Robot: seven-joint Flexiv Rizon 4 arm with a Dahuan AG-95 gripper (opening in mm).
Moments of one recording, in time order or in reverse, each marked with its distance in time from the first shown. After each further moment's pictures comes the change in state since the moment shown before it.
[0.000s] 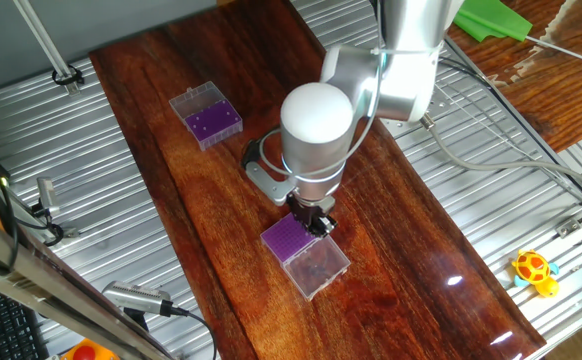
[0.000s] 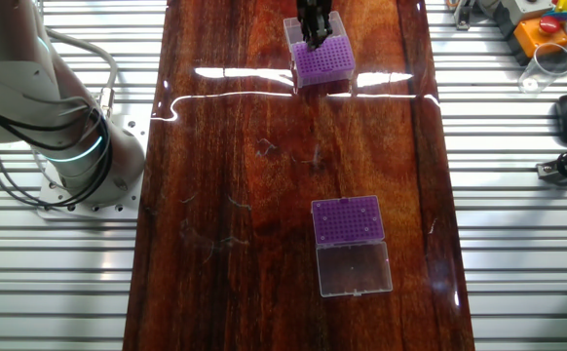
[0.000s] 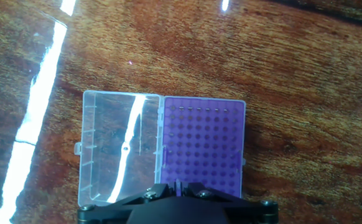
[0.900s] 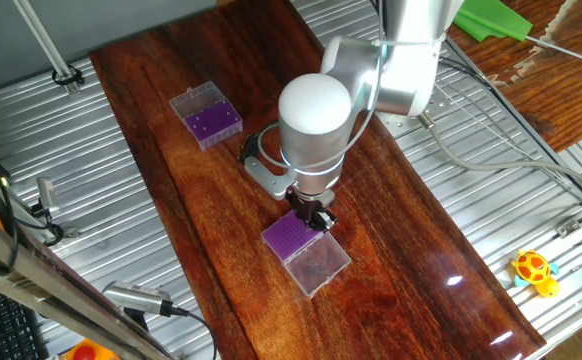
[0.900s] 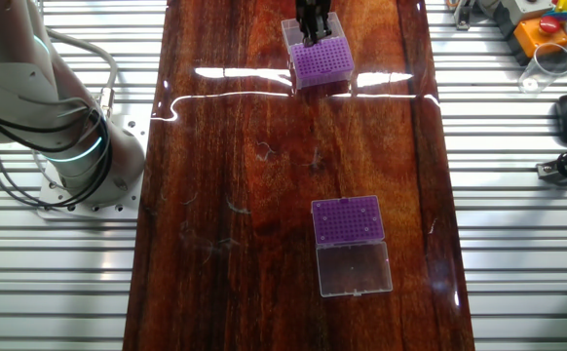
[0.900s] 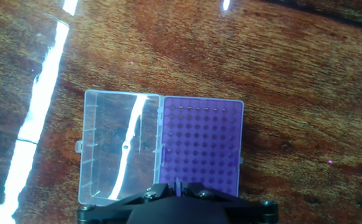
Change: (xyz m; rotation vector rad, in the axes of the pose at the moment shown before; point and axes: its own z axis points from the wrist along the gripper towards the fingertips) arm 0.004 -0.003 -0.006 -0.009 0.003 -0.017
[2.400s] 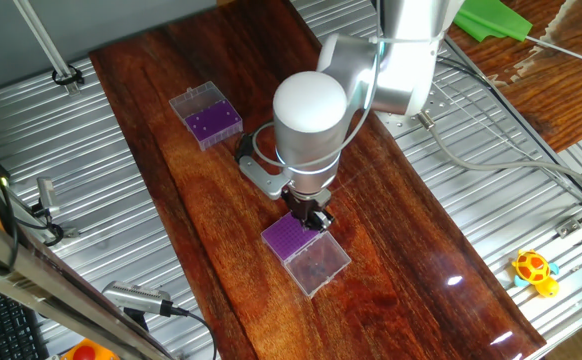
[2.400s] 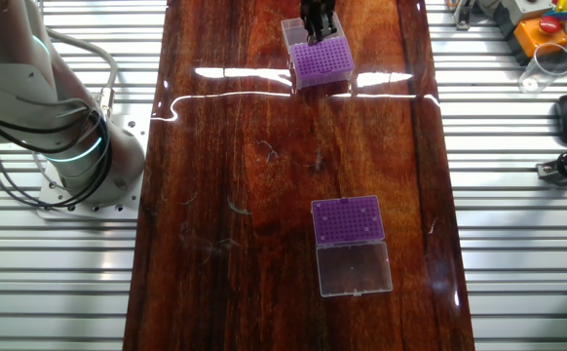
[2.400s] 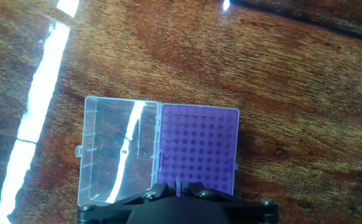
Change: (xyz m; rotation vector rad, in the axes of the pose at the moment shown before) arm -0.007 -0.004 -0.009 0.000 0.001 -0.009
